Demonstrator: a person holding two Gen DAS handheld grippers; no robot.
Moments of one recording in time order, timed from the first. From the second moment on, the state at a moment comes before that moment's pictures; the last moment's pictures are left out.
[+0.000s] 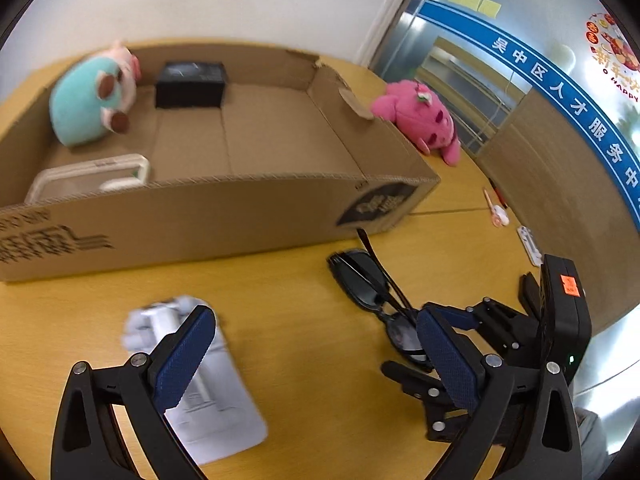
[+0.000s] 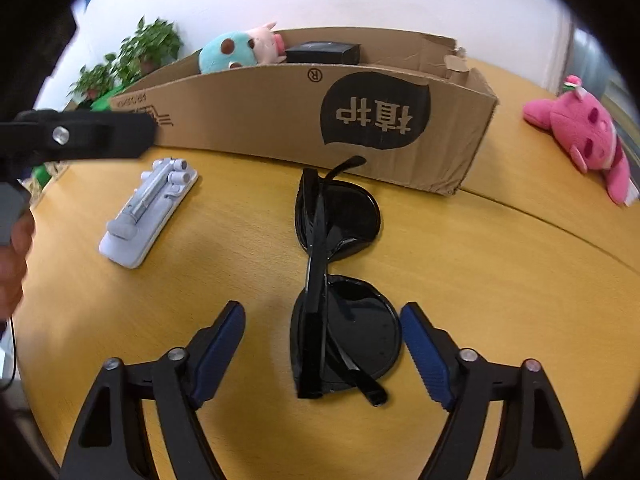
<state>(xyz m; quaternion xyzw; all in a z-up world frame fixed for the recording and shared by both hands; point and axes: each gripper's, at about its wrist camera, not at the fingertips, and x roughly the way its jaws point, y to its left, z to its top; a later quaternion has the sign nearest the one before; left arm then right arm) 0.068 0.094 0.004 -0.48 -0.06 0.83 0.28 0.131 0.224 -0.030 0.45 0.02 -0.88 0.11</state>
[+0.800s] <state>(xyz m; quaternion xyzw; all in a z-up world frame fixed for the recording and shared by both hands) 0.062 0.157 -0.041 -0.54 -0.08 0.77 0.33 0.158 0.211 -0.025 0.45 -0.01 -0.89 0.06</state>
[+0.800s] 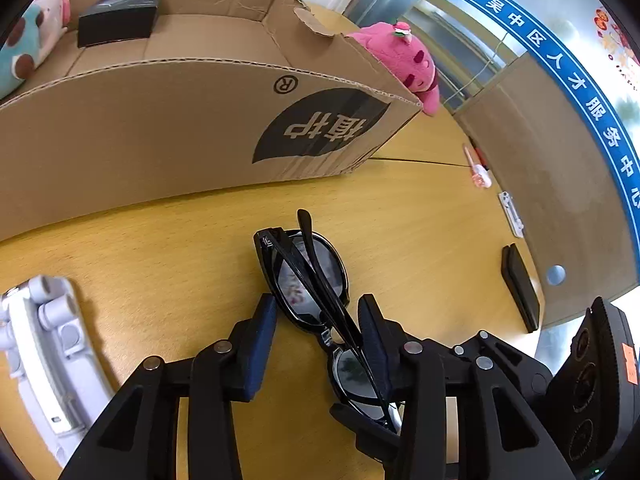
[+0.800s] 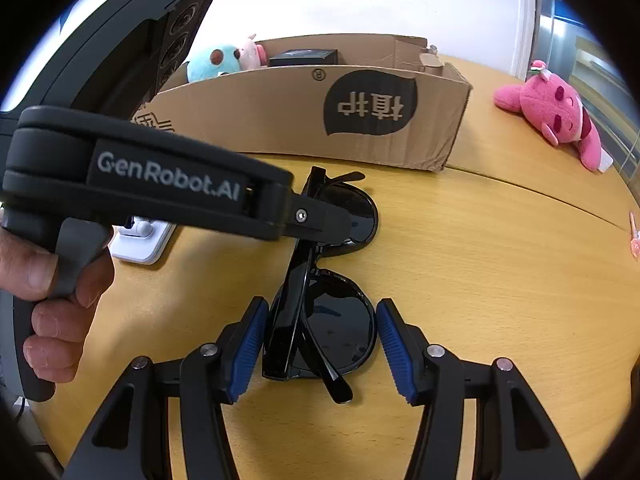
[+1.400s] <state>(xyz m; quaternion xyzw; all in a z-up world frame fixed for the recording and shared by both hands) 0.063 0.140 0.042 -0.46 -0.09 0.81 0.35 0.168 0.202 0.033 0.36 0.00 -0.93 0.06</state>
